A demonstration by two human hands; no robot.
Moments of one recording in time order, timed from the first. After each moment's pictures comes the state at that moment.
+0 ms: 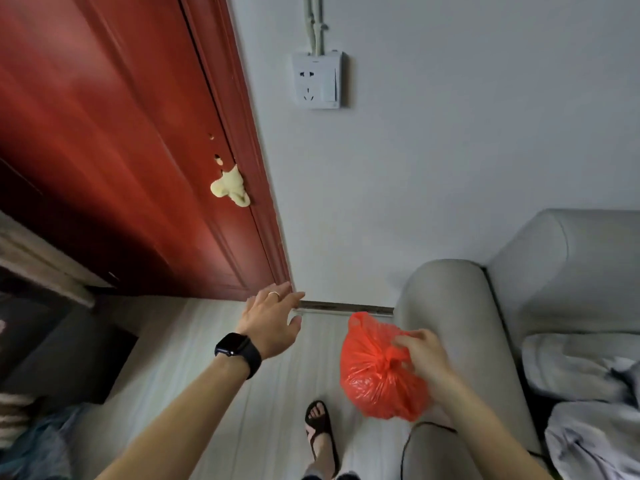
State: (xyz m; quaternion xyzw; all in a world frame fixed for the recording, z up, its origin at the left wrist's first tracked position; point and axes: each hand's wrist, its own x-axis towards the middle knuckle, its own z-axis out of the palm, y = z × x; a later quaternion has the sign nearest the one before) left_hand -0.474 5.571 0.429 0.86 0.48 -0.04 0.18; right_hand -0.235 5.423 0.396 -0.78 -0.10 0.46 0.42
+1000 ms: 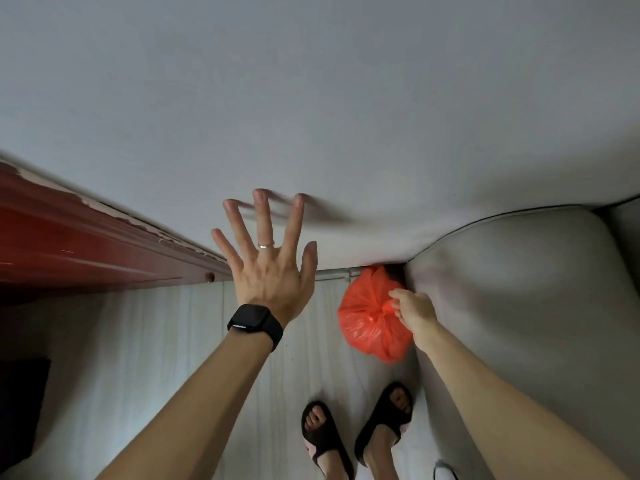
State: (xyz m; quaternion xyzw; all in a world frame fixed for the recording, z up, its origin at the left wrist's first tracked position) left_hand -0.256 5.807 0.097 0.87 0.47 0.13 0.03; right_hand -0.073 5.658 -0.025 -0.80 0.08 0.48 0.34
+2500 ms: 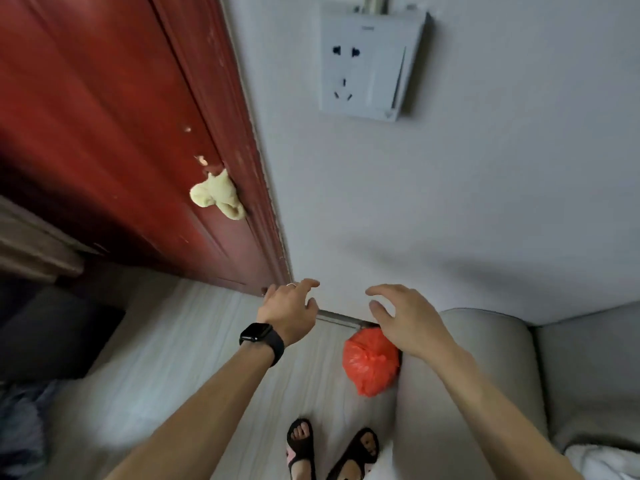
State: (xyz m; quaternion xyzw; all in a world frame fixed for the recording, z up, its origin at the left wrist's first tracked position) left_hand -0.370 5.747 0.333 0.77 0.57 0.02 0.28; right_hand -0.154 5.670 0.373 -0.74 -0.59 0.31 0.12
